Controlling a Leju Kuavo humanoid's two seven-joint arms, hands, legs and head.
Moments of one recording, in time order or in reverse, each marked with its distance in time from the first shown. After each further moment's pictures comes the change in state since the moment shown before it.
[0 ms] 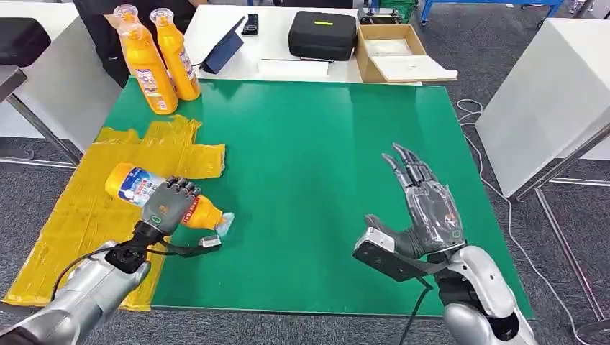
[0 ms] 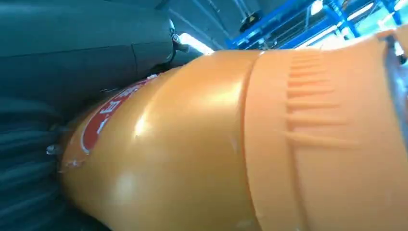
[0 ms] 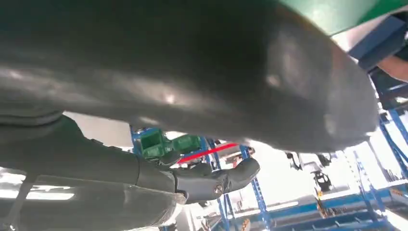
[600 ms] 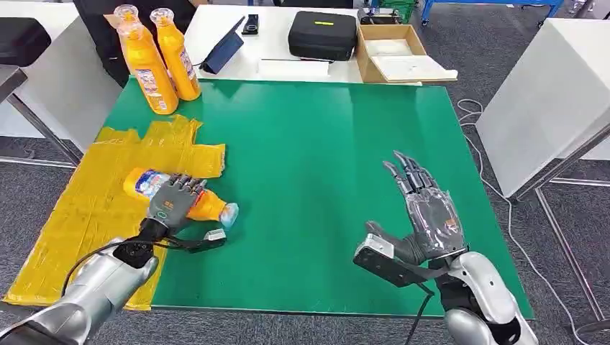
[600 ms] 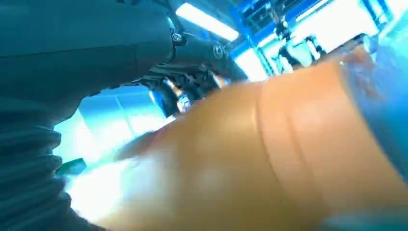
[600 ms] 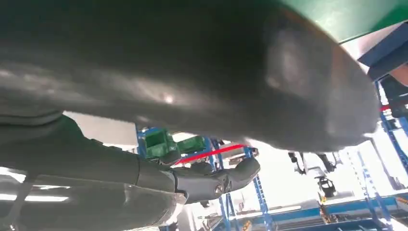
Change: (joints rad) left arm -0.028 -0.057 0.047 0.048 -0.013 -0.127 0.014; right arm 0.020 -0.013 0.010 0.000 0.033 -0.006 0.016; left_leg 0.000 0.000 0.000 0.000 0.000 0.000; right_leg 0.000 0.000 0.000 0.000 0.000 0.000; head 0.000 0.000
